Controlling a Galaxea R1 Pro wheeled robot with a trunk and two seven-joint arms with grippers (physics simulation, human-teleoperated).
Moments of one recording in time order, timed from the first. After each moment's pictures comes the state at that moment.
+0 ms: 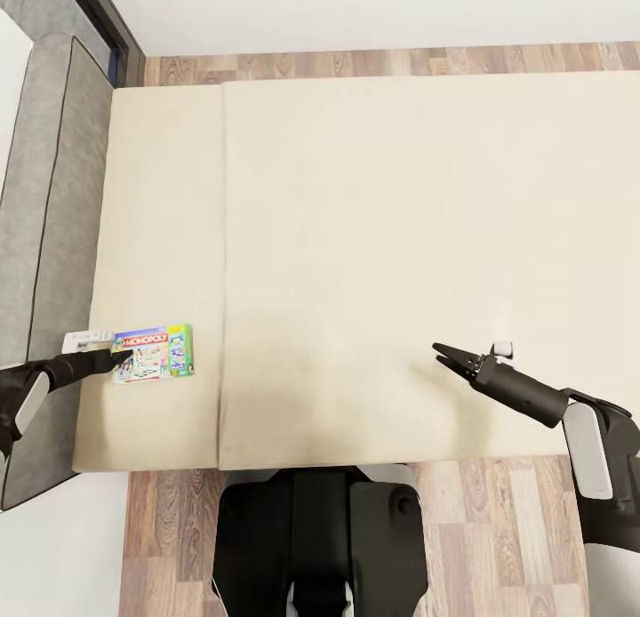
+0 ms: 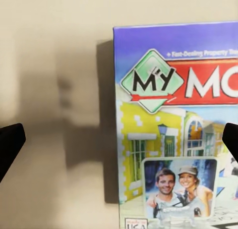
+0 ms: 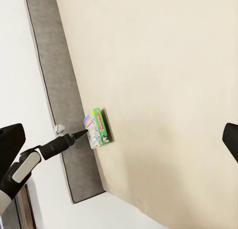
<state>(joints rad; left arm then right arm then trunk) -0.96 0.51 0.10 -0.63 0.15 0.39 -0.40 -0.57 -0.17 -0.36 -1.45 -0.58 1.04 0.88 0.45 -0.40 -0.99</state>
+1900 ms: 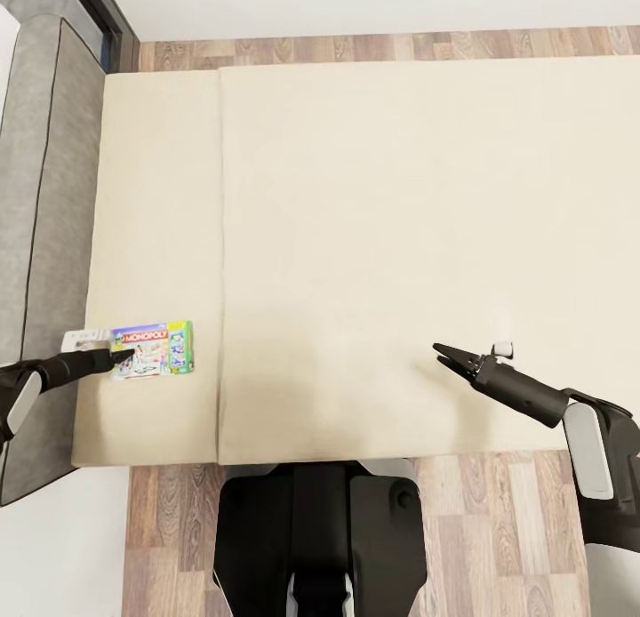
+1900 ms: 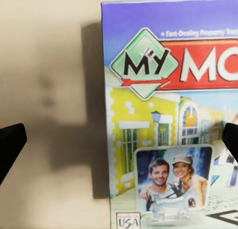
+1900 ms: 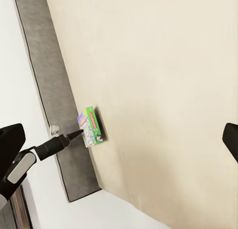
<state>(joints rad) -0.96 0.53 0.11 -0.63 0.15 0.40 -0.51 -0.57 -0.17 -0.36 -1.45 -0.58 1.04 0.87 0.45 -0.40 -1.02</state>
